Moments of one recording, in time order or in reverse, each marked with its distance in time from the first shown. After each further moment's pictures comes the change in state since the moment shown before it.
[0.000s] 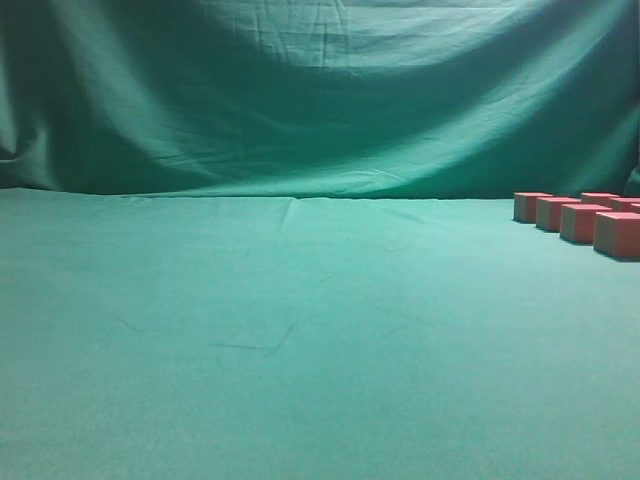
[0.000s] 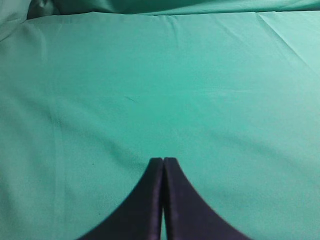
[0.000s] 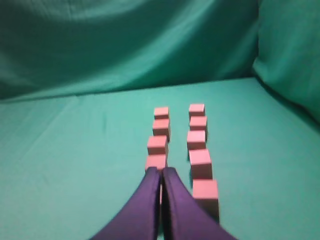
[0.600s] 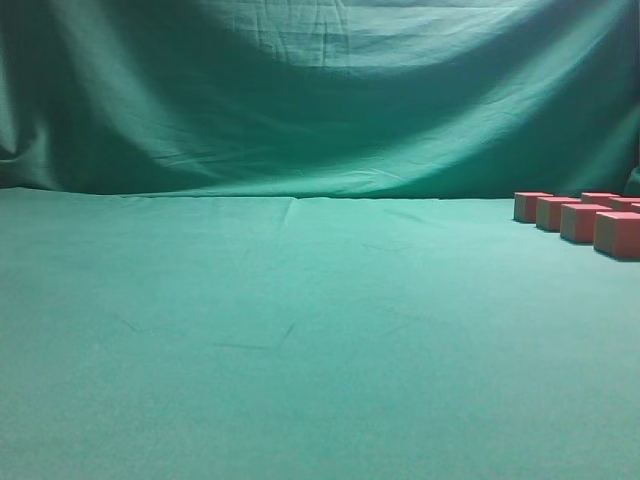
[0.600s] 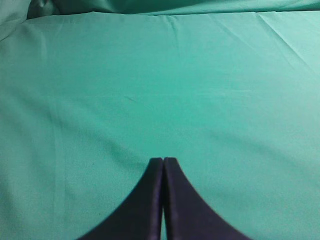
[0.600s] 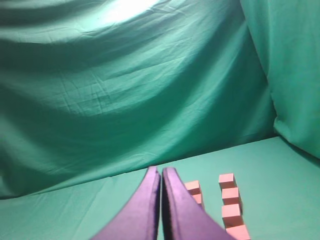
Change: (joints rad) left arm 0.000 0.000 0.000 0.000 0.000 0.000; right arm 0.000 0.014 -0.094 0.112 -0.130 0.059
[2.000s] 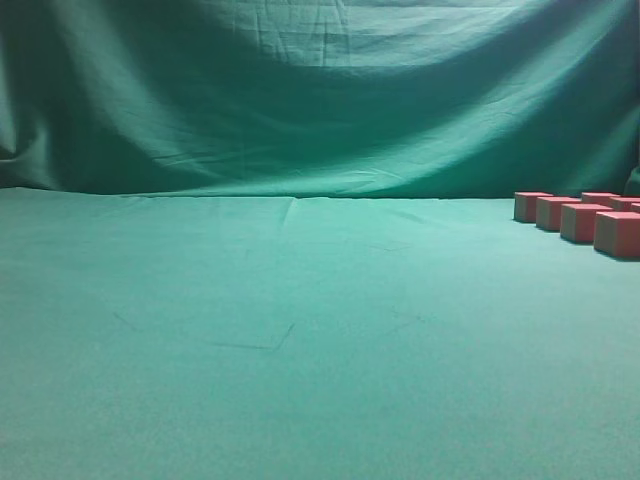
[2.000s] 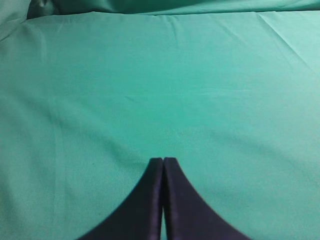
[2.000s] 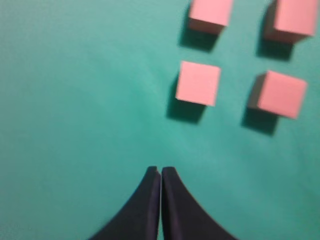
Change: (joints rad) left arm 0.000 0.000 0.000 0.000 0.000 0.000; right arm 0.137 1.317 -0.798 -0.057 0.846 -0.225
